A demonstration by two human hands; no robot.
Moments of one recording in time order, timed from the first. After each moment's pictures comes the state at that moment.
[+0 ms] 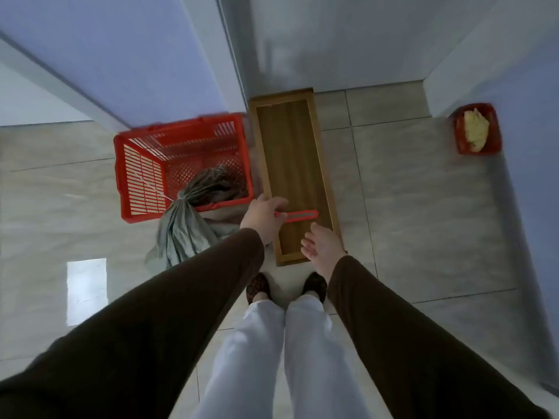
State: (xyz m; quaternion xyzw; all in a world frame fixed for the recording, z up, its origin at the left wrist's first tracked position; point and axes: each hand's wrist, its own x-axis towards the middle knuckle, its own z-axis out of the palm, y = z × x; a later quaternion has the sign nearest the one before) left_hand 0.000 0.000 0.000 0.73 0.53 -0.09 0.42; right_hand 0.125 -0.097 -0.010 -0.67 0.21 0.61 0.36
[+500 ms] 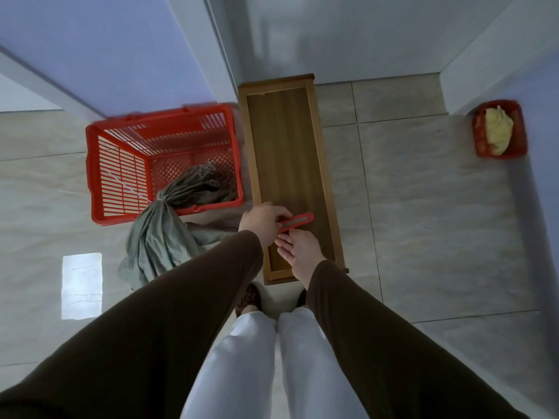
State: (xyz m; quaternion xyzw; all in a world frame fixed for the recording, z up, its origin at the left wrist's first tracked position) left_hand 0.034 0.014 -0.079 0.75 0.50 -0.19 0.38; right_hand 0.123 -0.068 -0.091 -0.62 0.19 0.66 0.38
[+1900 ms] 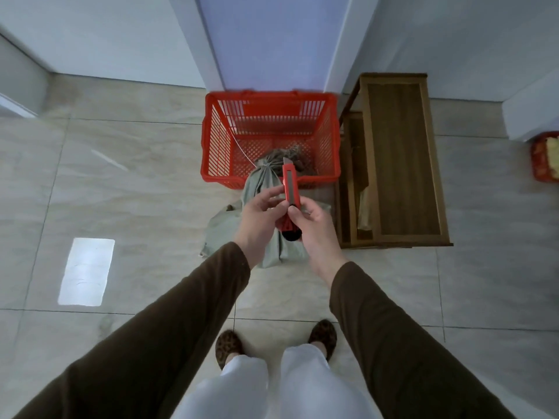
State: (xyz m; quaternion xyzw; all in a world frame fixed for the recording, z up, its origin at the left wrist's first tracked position) left_hand -0.274 -0.050 0.000 0.32 0.57 0.28 0.70; right_hand -0.155 -0.093 -0.011 -0.66 -0.22 0.59 0.42
